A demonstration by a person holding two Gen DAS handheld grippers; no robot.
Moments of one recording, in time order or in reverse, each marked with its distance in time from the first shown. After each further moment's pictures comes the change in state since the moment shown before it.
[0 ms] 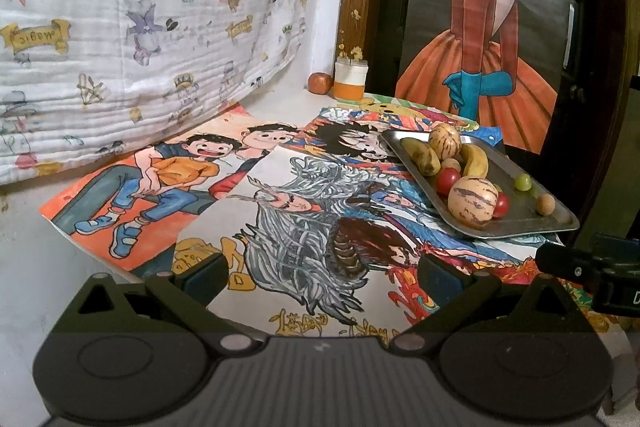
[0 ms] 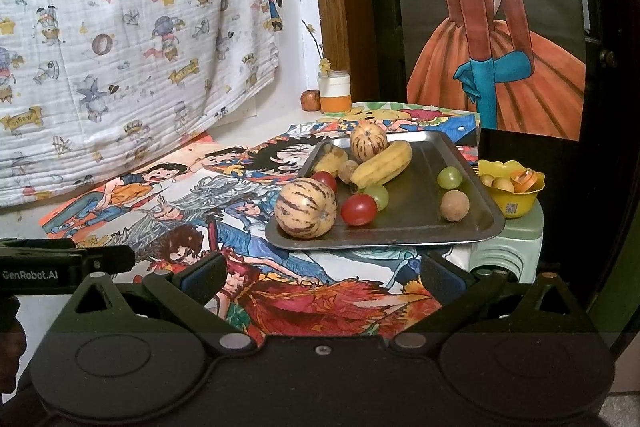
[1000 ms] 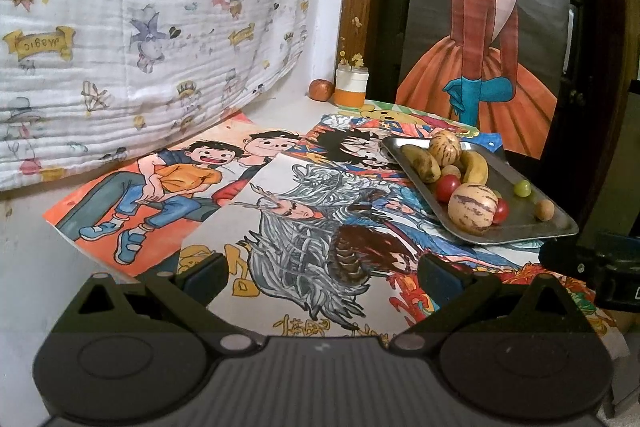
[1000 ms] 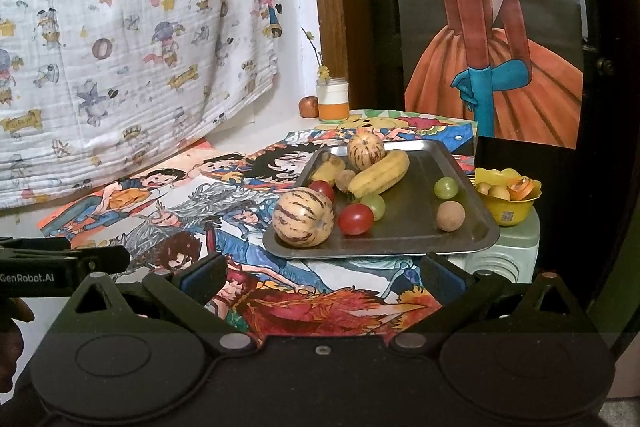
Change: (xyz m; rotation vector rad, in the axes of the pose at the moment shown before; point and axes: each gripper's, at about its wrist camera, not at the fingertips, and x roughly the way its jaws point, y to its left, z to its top) left arm -0.004 0.001 0.002 0.007 -0.021 0.004; right arm -0.002 -0.002 0.004 -0.004 -0.010 -0.003
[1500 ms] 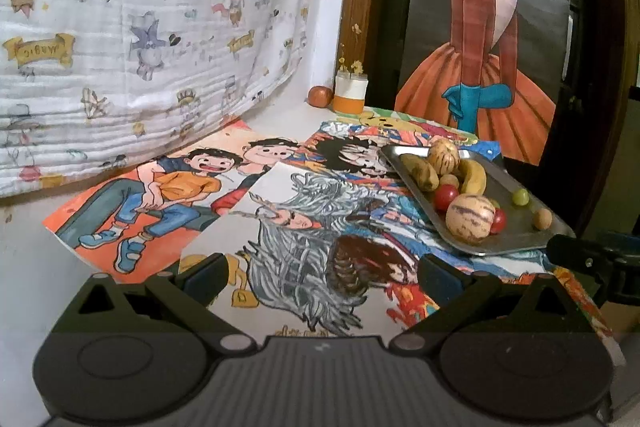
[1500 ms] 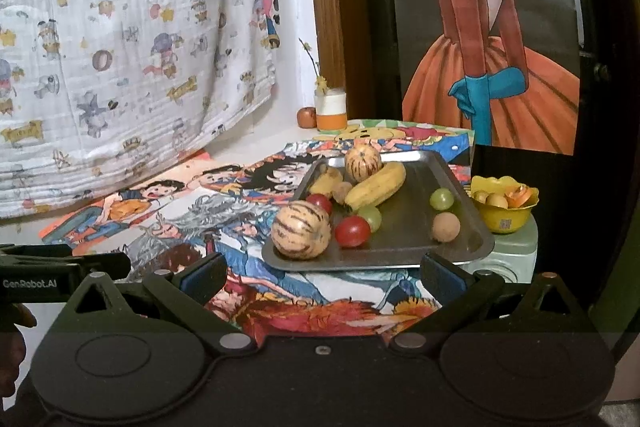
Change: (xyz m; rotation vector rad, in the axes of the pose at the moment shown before) left arm -0.002 -0.001 0.003 -0.005 -0.013 -0.003; right arm -0.005 -0.002 0.003 0.006 -0.023 -0.001
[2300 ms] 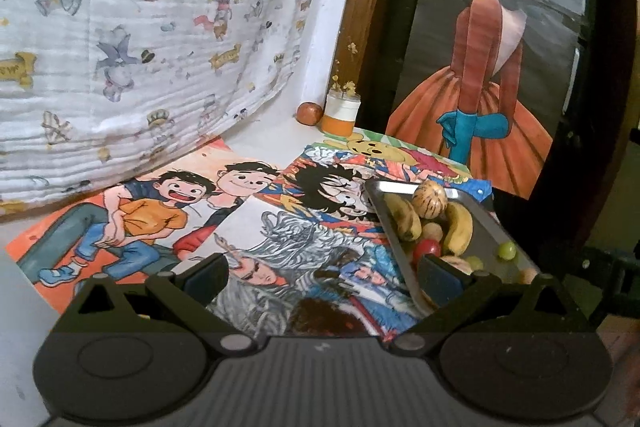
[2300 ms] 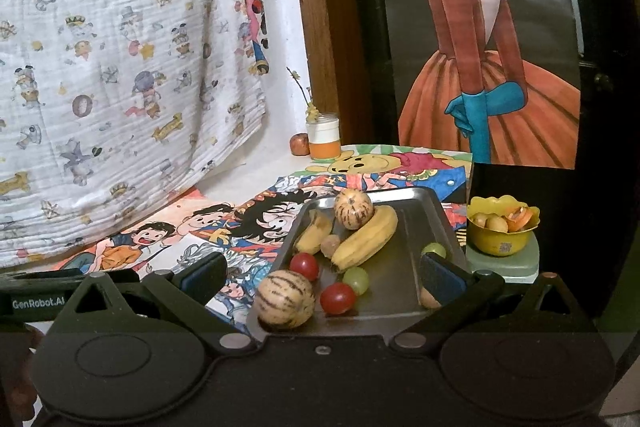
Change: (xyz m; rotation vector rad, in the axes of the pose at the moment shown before) left arm 0.024 -0.014 0.041 -0.078 -0.025 -0.035; right arm 0.014 -0.018 0.051 0.034 -0.036 0.006
